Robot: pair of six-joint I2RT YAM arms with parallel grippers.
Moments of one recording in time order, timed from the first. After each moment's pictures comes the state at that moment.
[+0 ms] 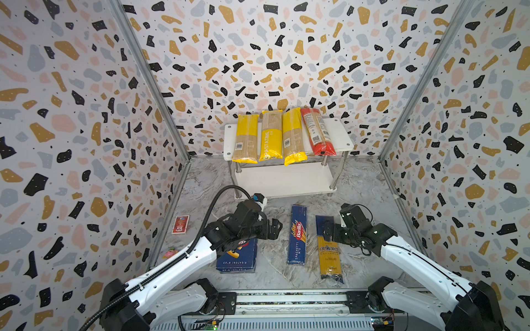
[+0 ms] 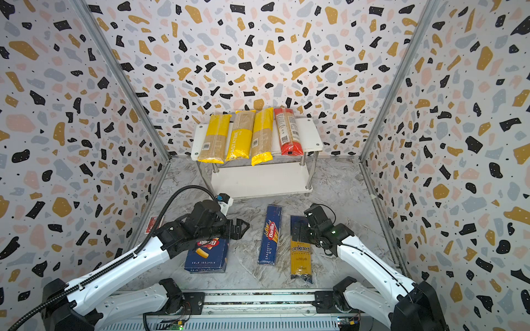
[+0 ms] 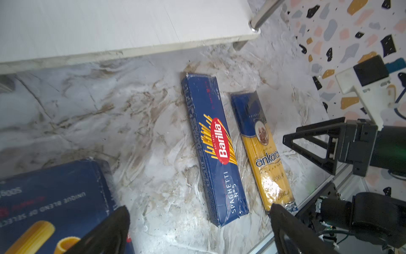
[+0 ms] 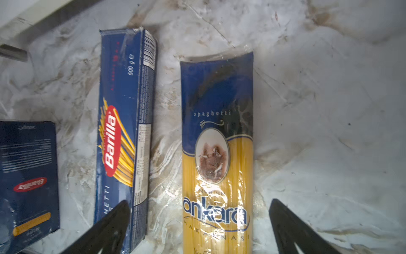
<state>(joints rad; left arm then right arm) -0.80 1.05 0.82 -0.54 0.05 -0.56 0.55 1.03 0.65 -0.66 -0.01 0.63</state>
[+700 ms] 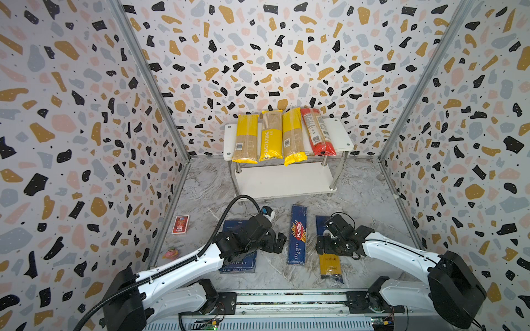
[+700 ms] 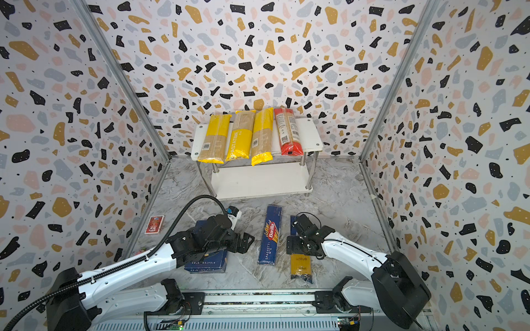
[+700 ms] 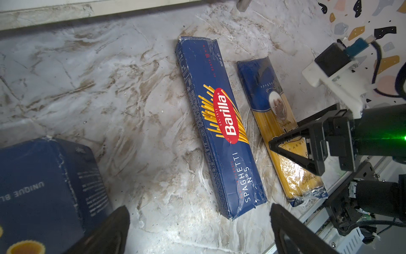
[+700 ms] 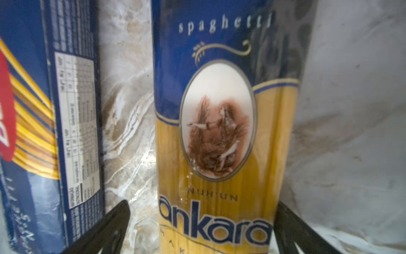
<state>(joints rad) -0.91 1.07 0.71 -0.44 -0.05 -0.56 0.71 1.24 0.59 -0.59 -0.03 0.68</state>
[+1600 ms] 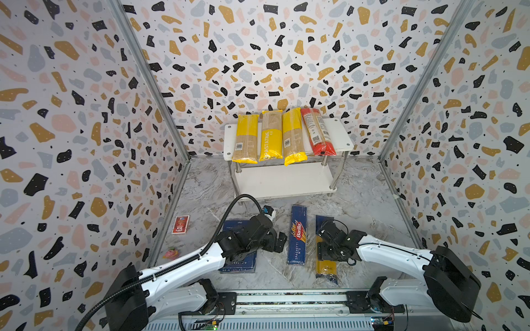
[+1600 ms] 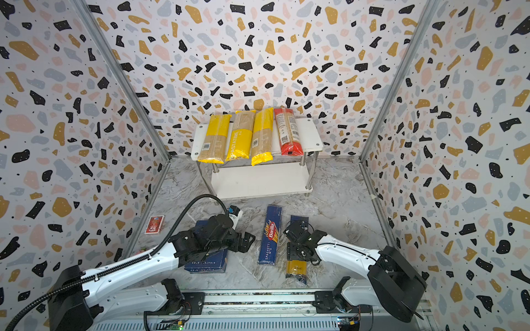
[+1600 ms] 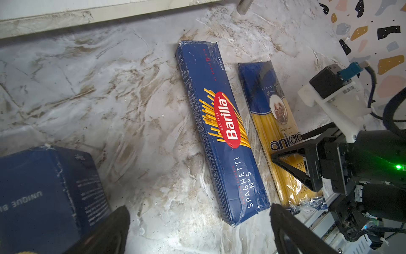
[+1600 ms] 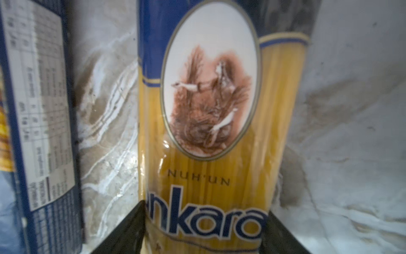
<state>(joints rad) -0.91 1.09 0.71 -0.42 -0.06 -0.55 0.82 1.28 0.58 -0.61 0.08 0.79</state>
